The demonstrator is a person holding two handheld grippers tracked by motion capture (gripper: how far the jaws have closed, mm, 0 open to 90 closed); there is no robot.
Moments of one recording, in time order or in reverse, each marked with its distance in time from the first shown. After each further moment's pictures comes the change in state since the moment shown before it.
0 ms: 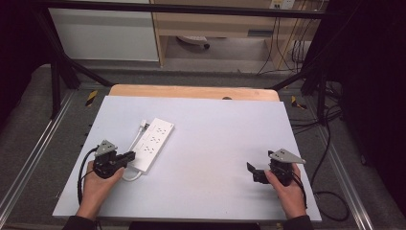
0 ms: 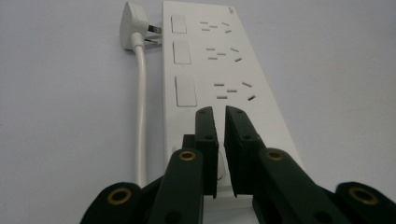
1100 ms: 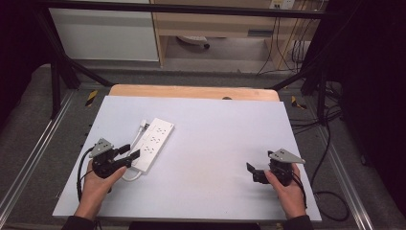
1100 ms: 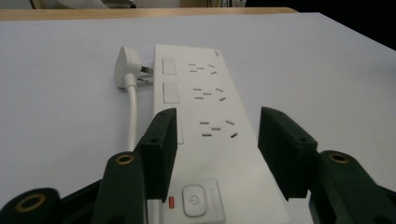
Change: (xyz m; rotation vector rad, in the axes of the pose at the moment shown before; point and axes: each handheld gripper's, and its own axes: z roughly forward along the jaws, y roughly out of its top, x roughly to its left) left arm -0.003 0.005 -0.005 -0.142 -0.037 -0.012; right arm 0.000 0.000 0.001 0.004 0.004 -0.001
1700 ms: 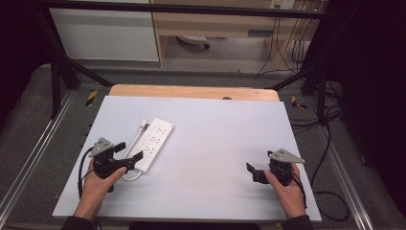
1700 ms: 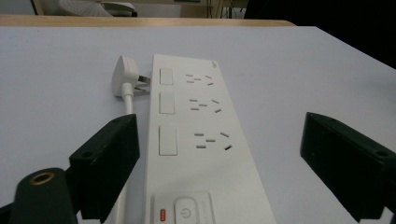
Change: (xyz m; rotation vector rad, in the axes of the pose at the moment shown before) left arm -0.003 0.003 0.001 -0.034 0.000 -0.028; right arm 0.000 0.000 0.001 0.005 0.000 0.000
